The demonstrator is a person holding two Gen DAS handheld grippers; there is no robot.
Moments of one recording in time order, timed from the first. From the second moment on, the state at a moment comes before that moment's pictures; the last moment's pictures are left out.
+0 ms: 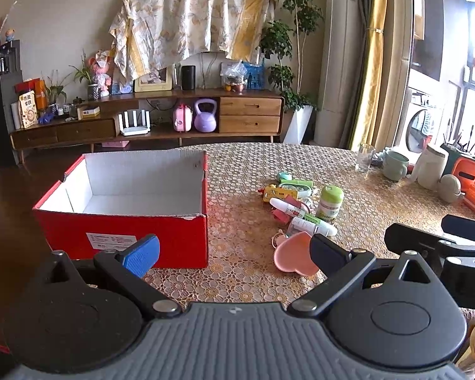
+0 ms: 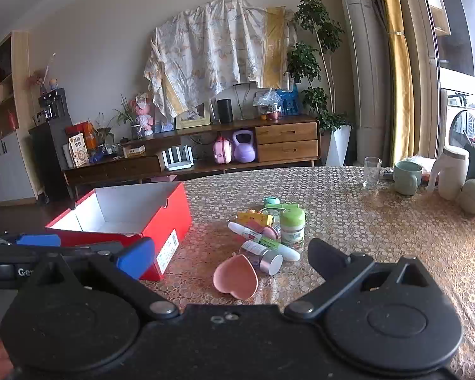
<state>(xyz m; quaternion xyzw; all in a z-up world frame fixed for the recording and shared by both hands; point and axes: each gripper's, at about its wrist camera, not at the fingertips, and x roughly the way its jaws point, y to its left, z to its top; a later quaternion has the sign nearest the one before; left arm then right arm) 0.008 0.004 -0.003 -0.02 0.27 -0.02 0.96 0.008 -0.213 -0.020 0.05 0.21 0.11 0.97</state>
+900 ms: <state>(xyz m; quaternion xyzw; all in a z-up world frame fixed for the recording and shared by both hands) 0.118 -0.052 -0.074 0.04 0.34 -0.09 0.93 0.116 -0.263 -0.077 0.00 0.30 0.11 0.95</state>
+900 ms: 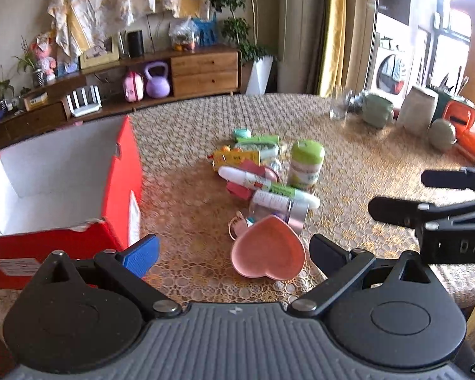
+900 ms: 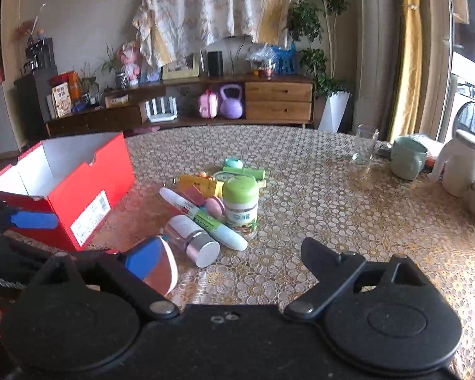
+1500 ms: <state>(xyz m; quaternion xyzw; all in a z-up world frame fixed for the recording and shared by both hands) 0.160 -0.085 -0.135 0.06 0.38 -0.12 0.91 0.206 -0.257 -0.105 -0.04 0.32 0.14 0.93</state>
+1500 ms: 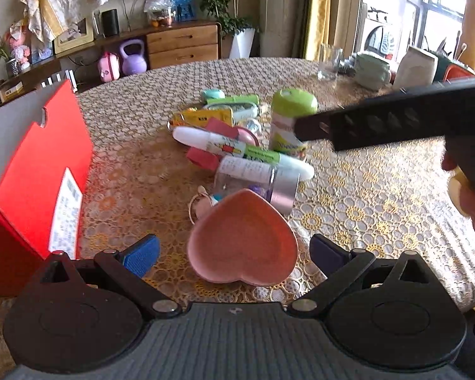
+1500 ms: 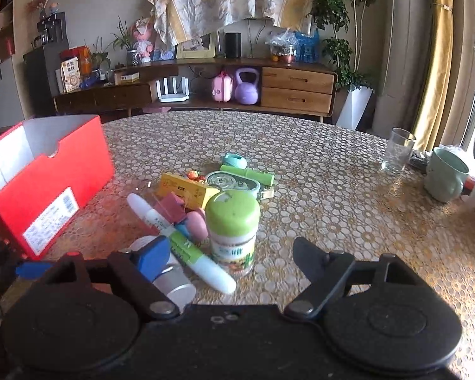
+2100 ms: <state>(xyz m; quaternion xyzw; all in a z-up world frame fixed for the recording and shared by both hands) 0.165 -0.091 -0.152 0.06 0.39 -0.13 0.91 0.245 -0.248 -0.123 -0.05 0.34 0.13 0.93</state>
